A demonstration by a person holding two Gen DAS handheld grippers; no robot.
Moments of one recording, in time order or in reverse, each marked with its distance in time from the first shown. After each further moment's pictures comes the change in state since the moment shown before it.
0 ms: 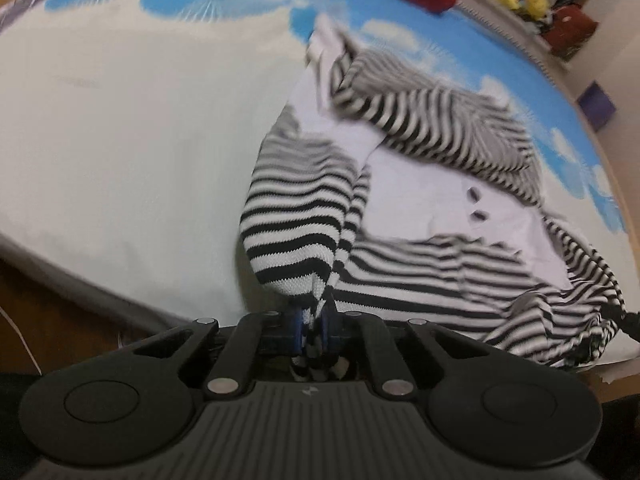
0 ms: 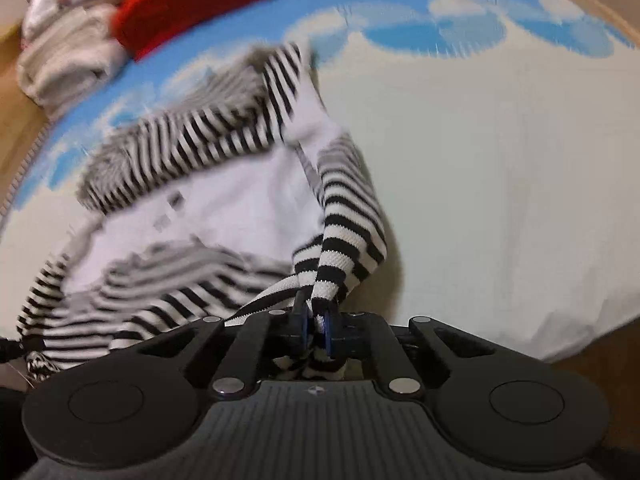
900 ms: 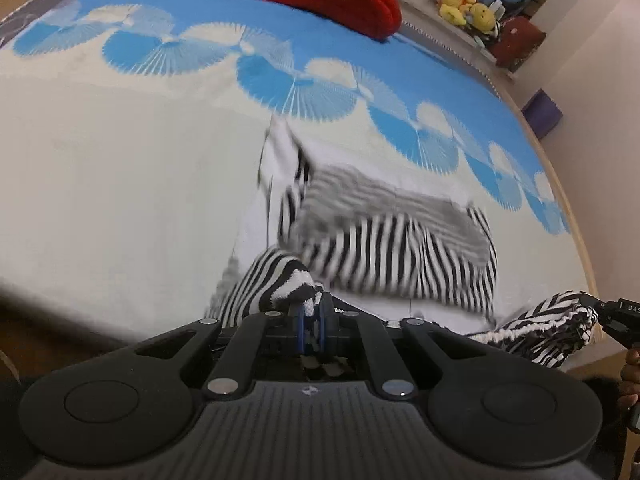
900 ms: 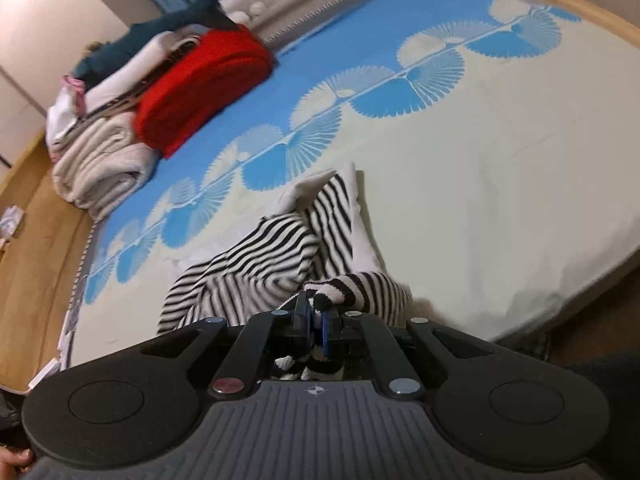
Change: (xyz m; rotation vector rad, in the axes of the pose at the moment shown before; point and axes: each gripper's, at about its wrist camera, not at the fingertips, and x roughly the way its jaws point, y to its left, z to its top) left arm -0.063 -0.011 0.049 0.053 -0.033 -0.137; right arm -0.108 -0.024 0.015 0.233 -0.111 0.132
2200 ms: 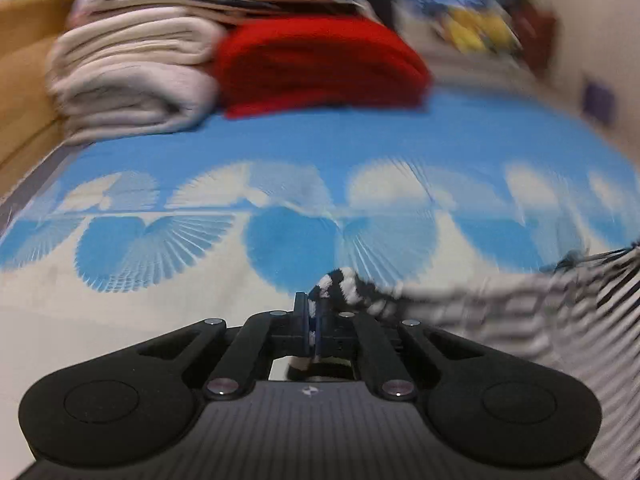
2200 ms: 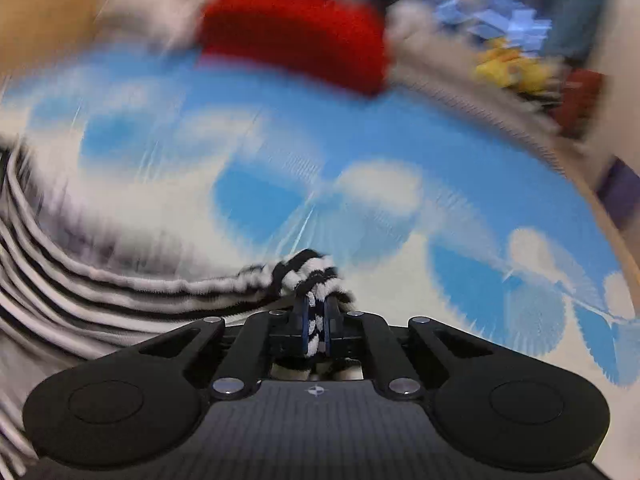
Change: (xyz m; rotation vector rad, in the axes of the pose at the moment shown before) left arm 0.180 -0.011 0.156 0.250 -0.327 0.291; right arm 0.243 0.088 0.099 -0.796 -0.188 -0.179
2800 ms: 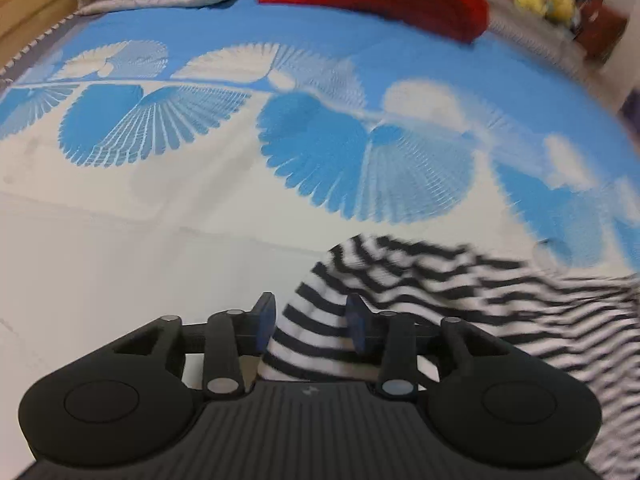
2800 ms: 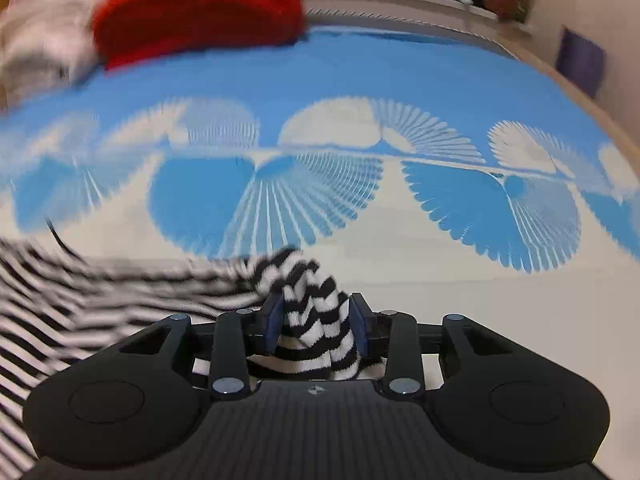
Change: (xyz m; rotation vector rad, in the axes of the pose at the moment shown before) left arm 0.041 0.026 -0.015 -0.156 0.305 -0.049; right arm 0.048 -0.015 -0.002 0.313 0.194 -0.044
